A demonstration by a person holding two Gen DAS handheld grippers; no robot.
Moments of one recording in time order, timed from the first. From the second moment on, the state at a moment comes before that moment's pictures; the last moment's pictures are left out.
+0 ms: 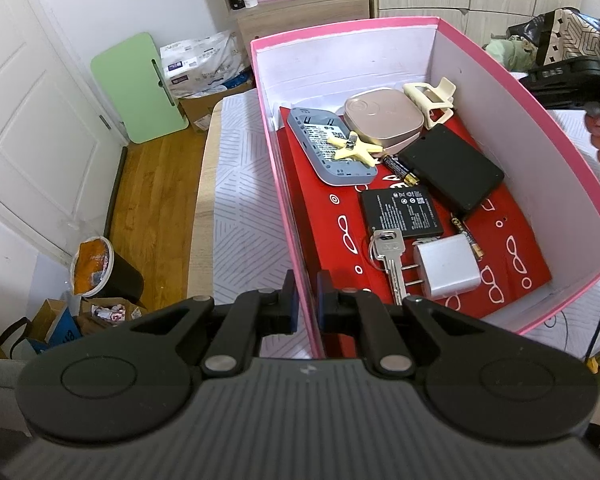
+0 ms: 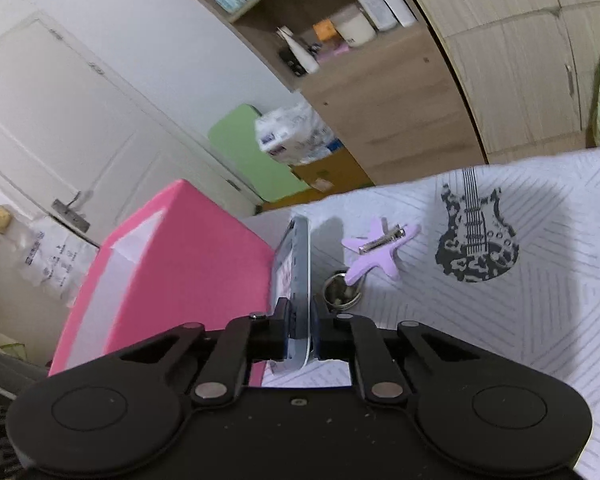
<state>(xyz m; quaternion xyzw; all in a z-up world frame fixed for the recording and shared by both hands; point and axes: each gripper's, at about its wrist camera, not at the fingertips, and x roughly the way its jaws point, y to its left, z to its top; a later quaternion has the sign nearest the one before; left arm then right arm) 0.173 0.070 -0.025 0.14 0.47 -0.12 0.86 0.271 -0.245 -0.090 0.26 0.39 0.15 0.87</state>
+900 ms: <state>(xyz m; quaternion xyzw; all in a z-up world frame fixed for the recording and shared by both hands) 0.173 0.080 -0.024 0.10 0.47 -0.12 0.87 0.208 -0.162 0.018 0.20 0.35 0.31 0.86</state>
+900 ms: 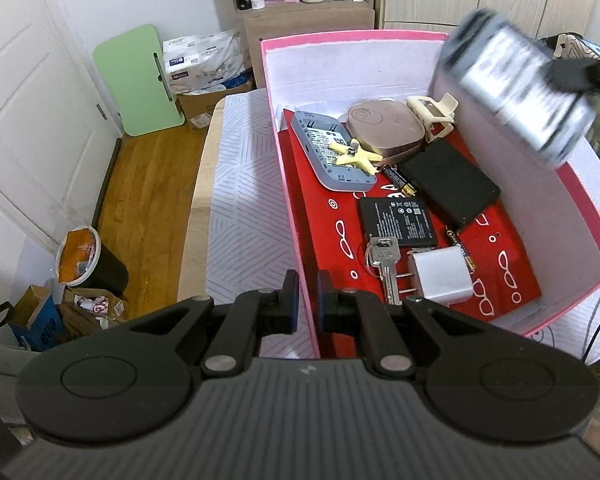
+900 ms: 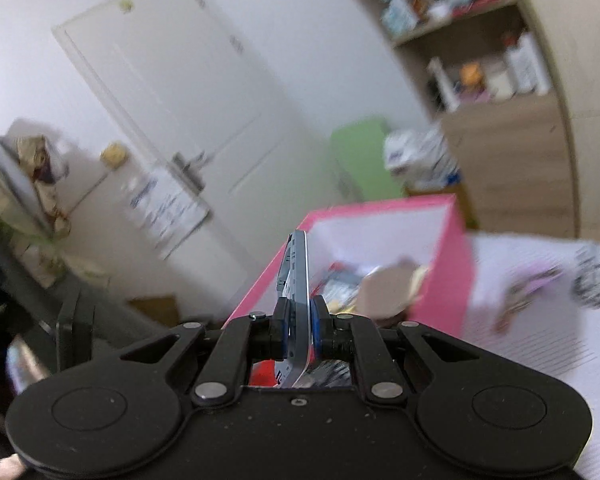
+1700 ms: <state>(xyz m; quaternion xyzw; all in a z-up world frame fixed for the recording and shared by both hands) 0.173 0.085 -0.026 0.09 0.46 -0.13 0.87 0.219 -0.099 0.001 0.01 0.40 0.28 0.87</state>
